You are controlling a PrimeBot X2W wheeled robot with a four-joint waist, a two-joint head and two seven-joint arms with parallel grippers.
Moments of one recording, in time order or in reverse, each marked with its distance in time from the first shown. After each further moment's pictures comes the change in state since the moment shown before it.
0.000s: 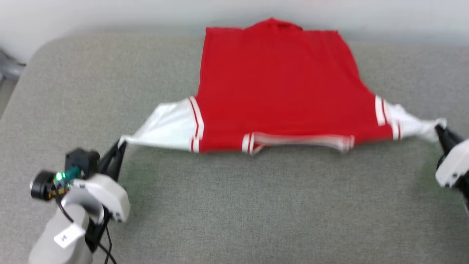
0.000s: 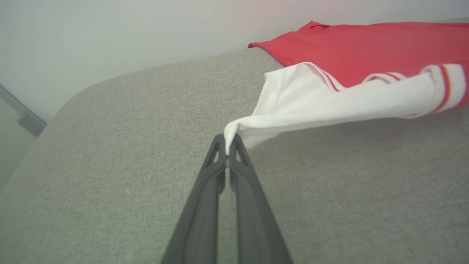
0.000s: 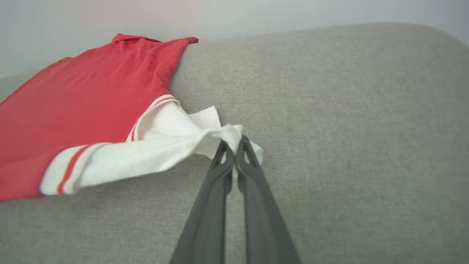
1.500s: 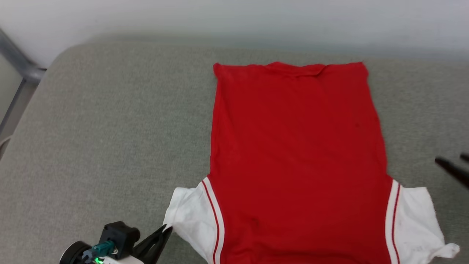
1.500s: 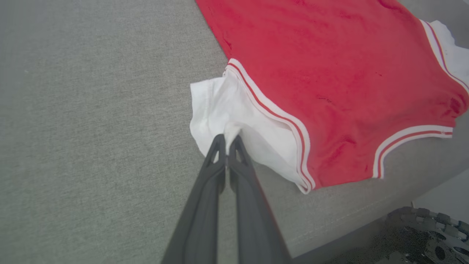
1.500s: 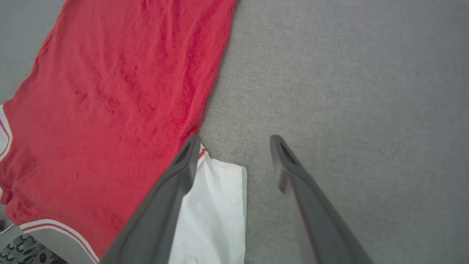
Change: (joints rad) left arm 0.587 0.158 -0.066 -0.836 -0.147 0.116 0.443; right arm 0.363 -0.291 0.007 -0.627 0.295 -0.001 0.564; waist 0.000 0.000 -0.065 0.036
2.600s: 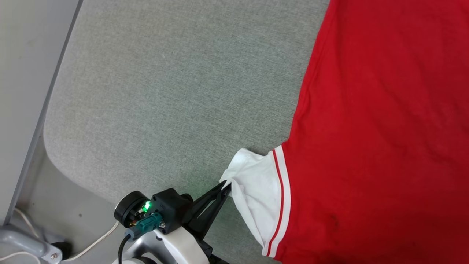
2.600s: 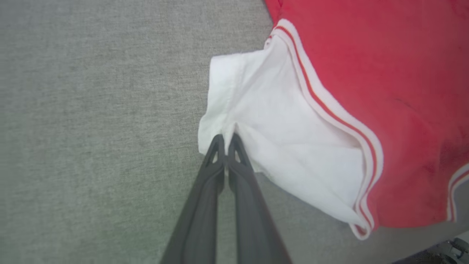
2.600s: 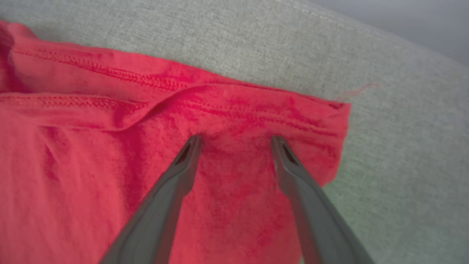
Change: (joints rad) left arm -0.251 -0.154 -0.145 -0.062 0.080 -0.059 -0.045; right arm -0.903 0.109 -0.099 0.330 -0.481 0.000 0.558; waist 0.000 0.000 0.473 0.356
